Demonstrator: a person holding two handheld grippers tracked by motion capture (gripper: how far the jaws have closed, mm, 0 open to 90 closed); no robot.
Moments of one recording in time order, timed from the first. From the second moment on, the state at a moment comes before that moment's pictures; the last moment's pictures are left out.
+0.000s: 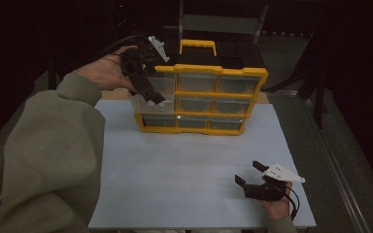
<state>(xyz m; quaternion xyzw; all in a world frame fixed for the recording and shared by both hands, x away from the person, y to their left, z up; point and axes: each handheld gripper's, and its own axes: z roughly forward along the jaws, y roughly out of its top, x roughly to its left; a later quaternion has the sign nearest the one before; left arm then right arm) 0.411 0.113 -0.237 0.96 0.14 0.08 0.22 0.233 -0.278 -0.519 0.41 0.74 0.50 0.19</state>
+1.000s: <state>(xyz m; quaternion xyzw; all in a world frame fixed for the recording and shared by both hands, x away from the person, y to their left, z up) 0.394 0.112 -0.240 0.97 0.11 0.08 0.22 0.233 -0.277 -0.520 0.41 0.74 0.50 0.19</state>
